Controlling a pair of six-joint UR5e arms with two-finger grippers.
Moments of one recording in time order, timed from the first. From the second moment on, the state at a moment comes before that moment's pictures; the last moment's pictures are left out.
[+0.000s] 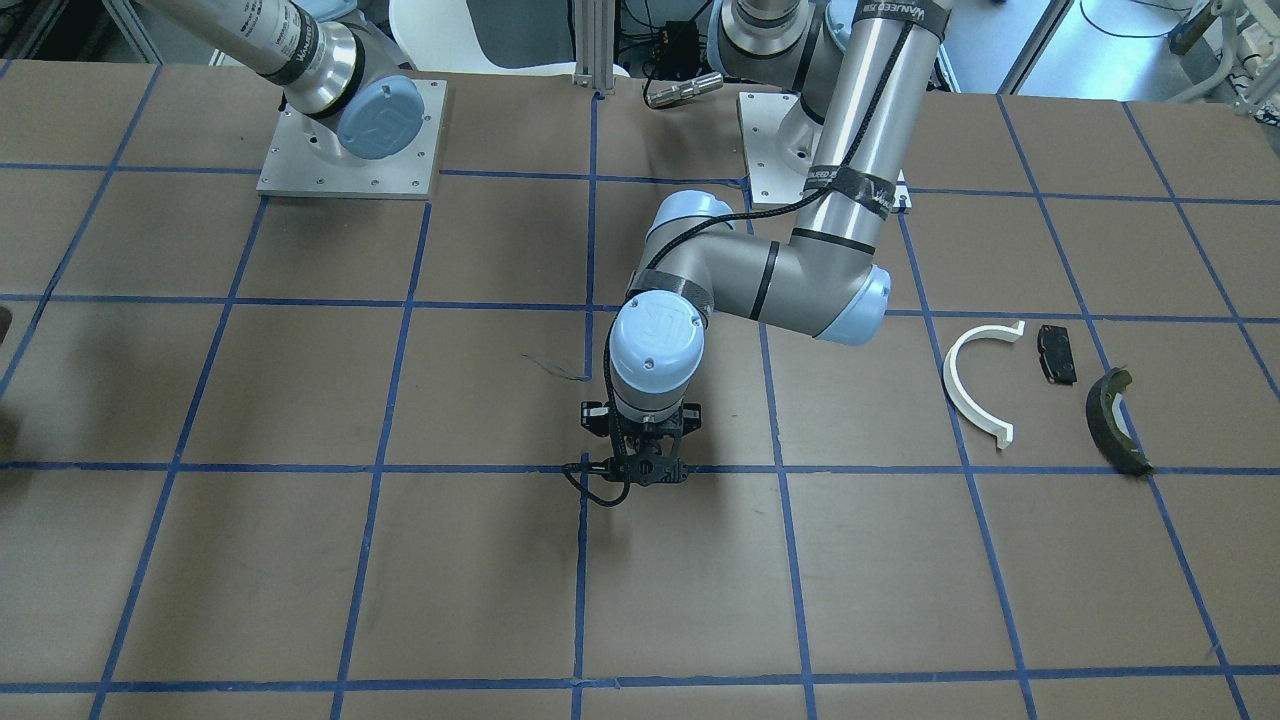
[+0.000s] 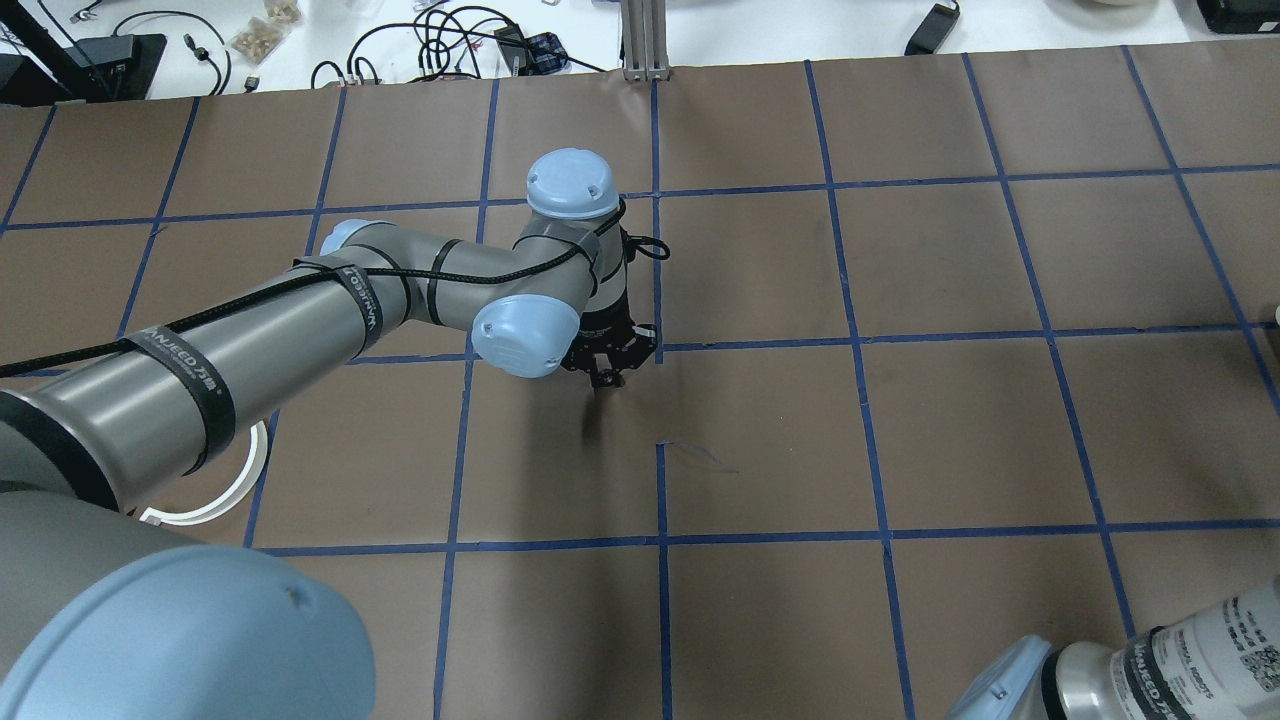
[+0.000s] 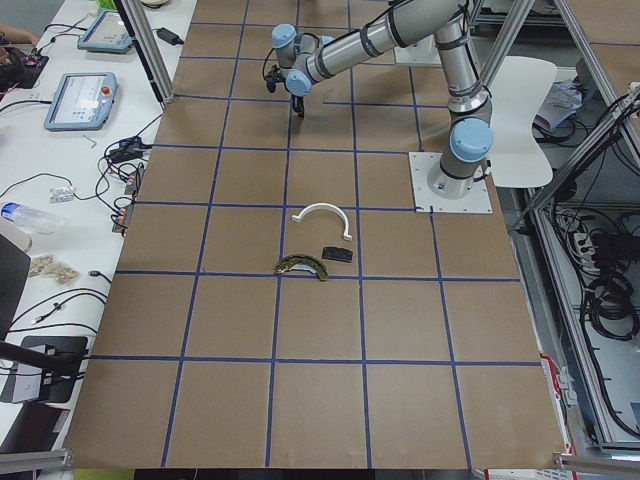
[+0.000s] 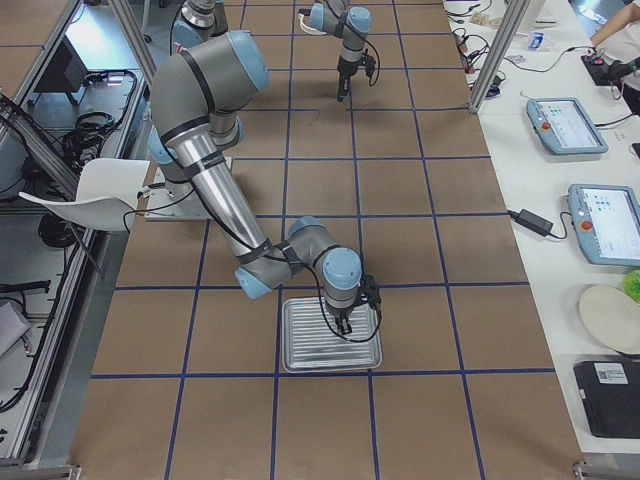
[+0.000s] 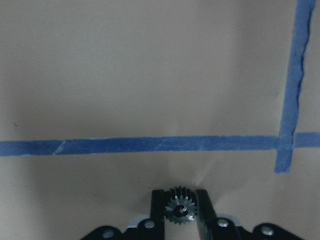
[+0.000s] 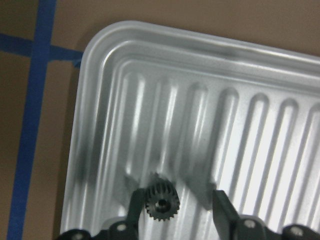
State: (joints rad) left arm -1.87 -2.11 -1.71 -1.04 1.53 -0.29; right arm 0.61 -1.00 1.69 -2.33 -1.58 -1.18
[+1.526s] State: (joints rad) left arm -1.25 -1.97 -1.43 -1.50 1.75 0.43; right arm 0.68 -1.09 1.69 -2.25 -1.62 -1.04
